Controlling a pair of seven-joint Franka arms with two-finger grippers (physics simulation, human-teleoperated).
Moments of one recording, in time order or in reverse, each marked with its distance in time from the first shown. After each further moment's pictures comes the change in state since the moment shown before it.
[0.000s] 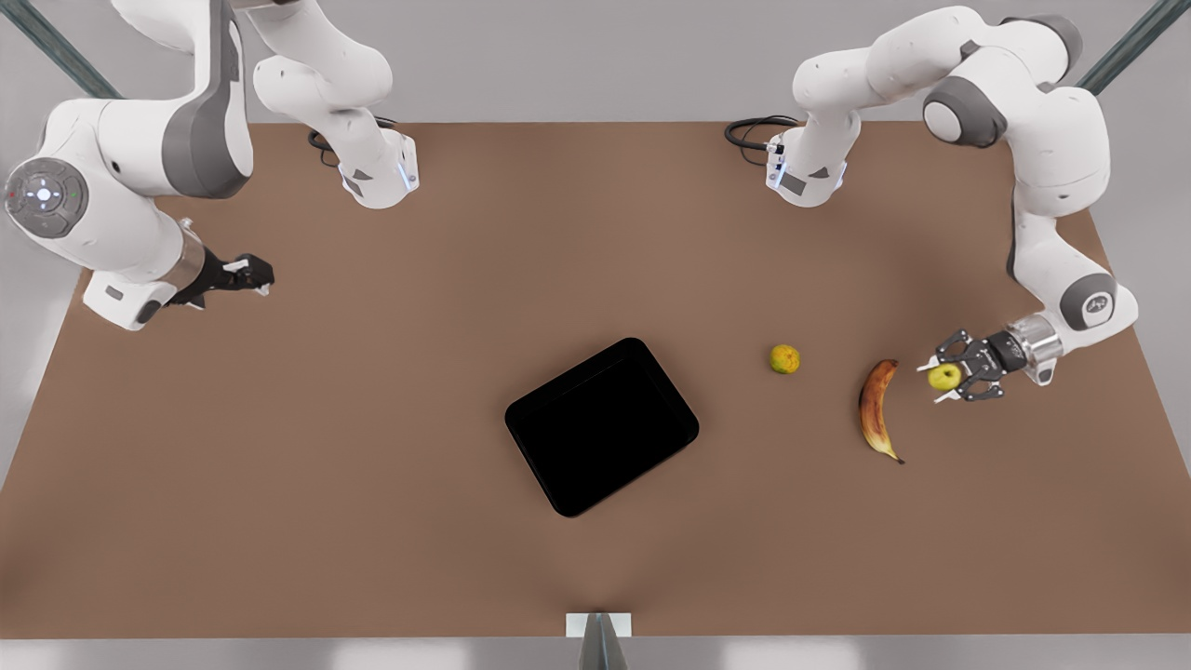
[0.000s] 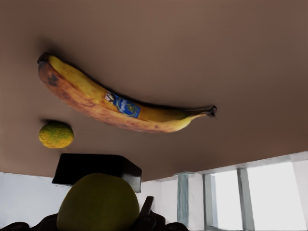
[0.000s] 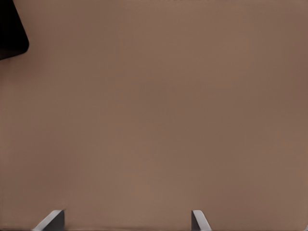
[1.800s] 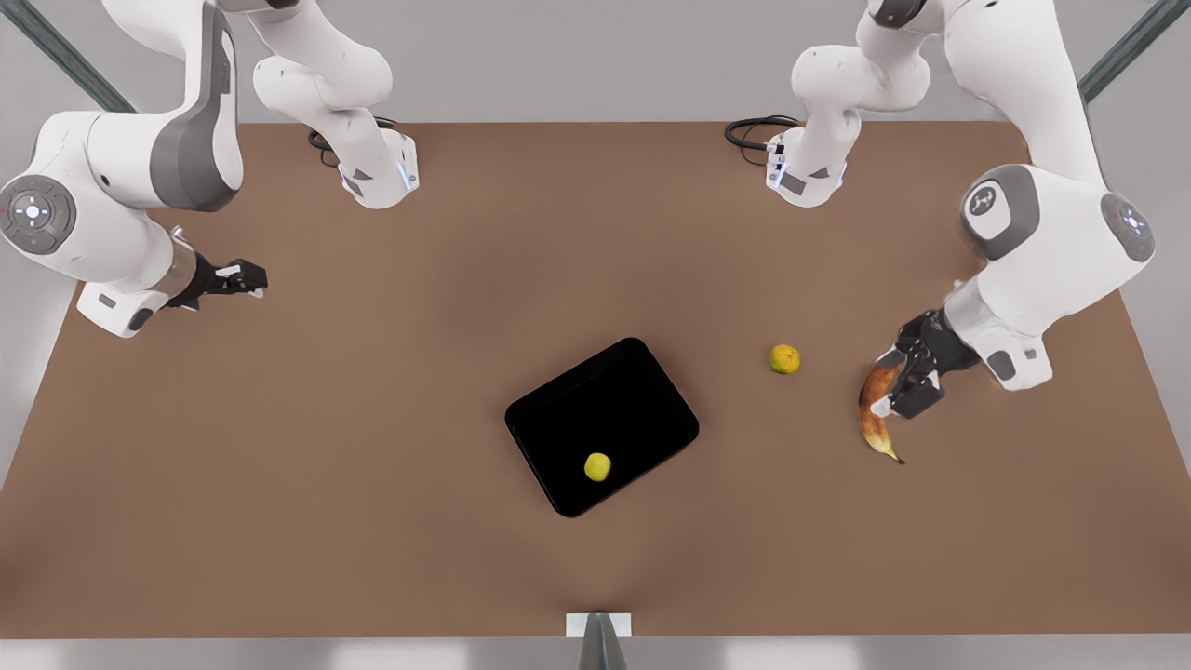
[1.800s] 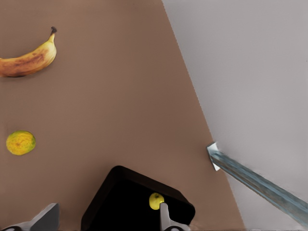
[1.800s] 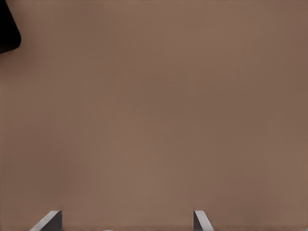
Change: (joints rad) left arm -0.274 -0.433 -0.396 0.377 0.941 0.269 -0.107; right arm -0.048 0.009 -0.005 -0.009 0.009 -0.009 -0.003
